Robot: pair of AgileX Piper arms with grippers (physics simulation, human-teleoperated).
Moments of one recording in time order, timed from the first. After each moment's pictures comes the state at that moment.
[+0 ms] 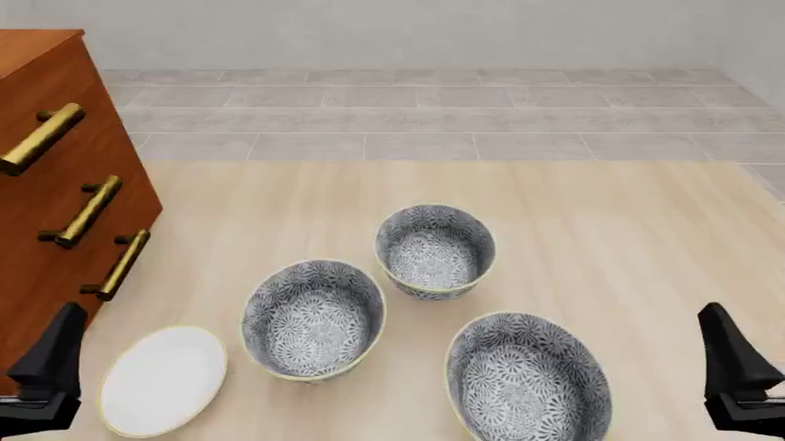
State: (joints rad) left arm 0.00 0.00 0.00 0.00 0.00; right arm 0.00 0.00 0.00 0.00 0.00
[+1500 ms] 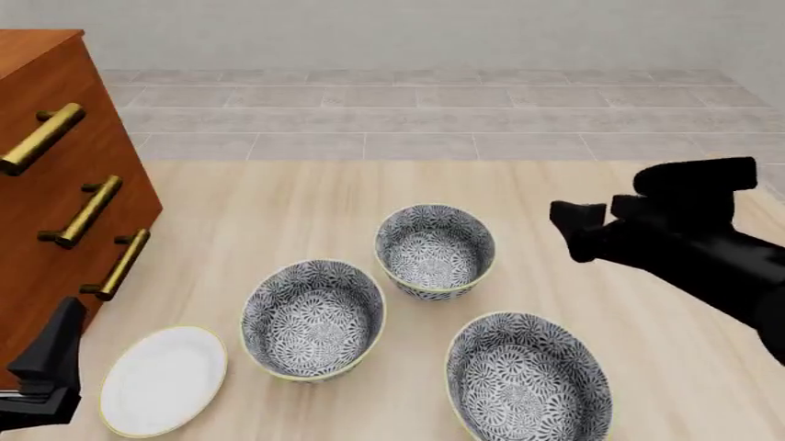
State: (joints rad) left arm 0.01 0.04 0.00 -0.05 0.04; right arm 0.28 1.04 -0.54 -0.03 0.09
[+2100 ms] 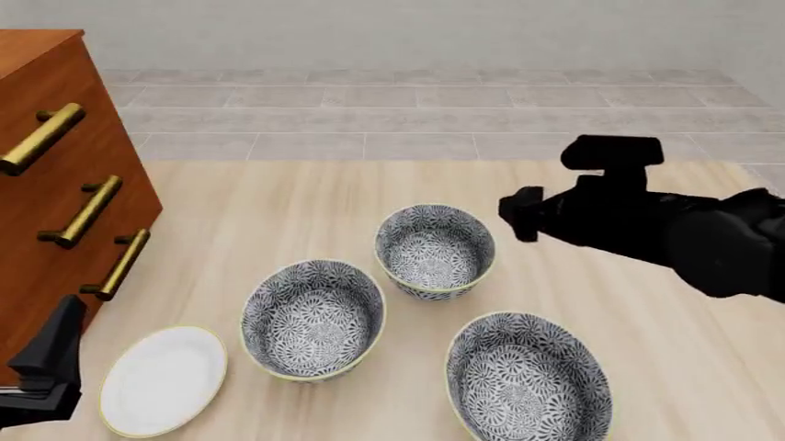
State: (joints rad) left arm 0.01 0.06 0.00 -0.07 0.03; right arm 0.36 1.29 -0.75 0.11 0.21
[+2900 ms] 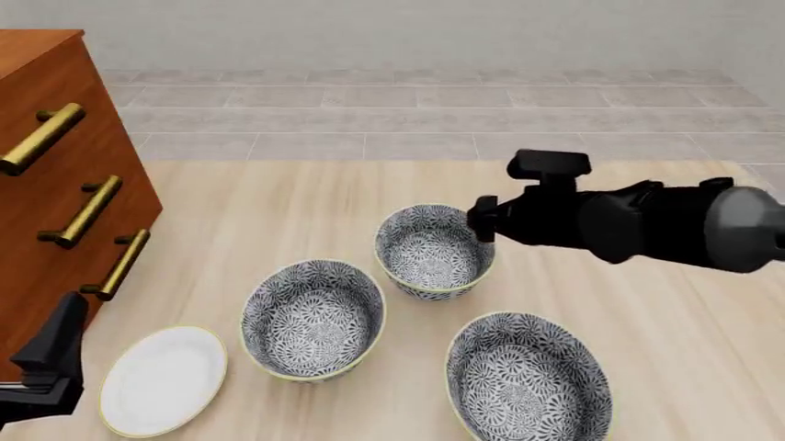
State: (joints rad) left arm 0.01 0.10 0.00 -0.10 0.02; right arm 0.37 1.61 -0.89 0.06 0.25
